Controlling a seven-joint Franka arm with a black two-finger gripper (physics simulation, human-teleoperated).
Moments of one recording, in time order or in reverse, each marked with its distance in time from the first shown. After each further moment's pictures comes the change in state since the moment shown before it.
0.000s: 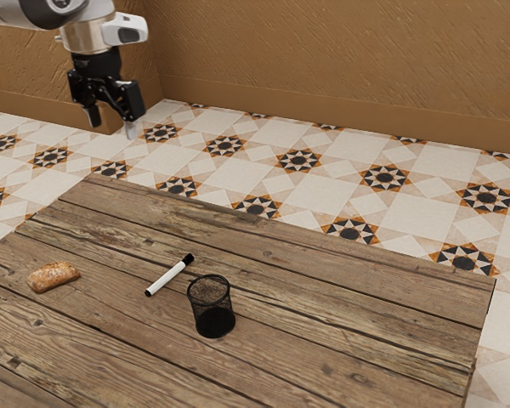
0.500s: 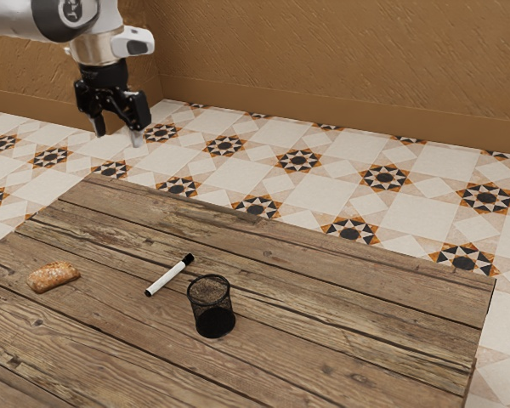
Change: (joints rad) arm 0.014 0.029 -0.007 -0.009 0.005 0.031 -0.029
